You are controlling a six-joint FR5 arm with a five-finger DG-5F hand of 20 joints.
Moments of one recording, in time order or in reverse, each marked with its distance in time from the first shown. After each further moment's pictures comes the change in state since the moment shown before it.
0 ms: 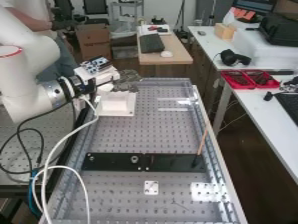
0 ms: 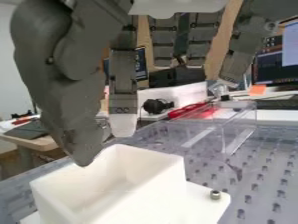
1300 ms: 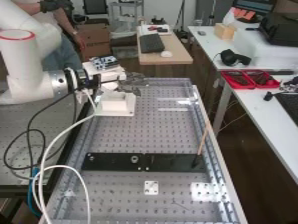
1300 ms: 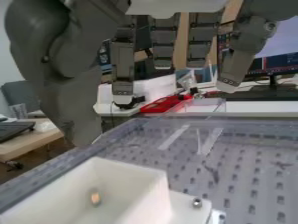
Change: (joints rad) arm 0.080 0.080 0.008 -0.161 0.242 -0.012
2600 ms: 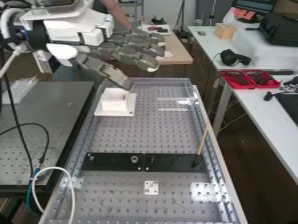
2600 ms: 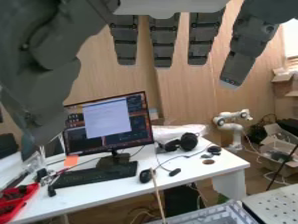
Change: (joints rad) arm -0.141 0.242 0.209 -0.303 0.578 0.104
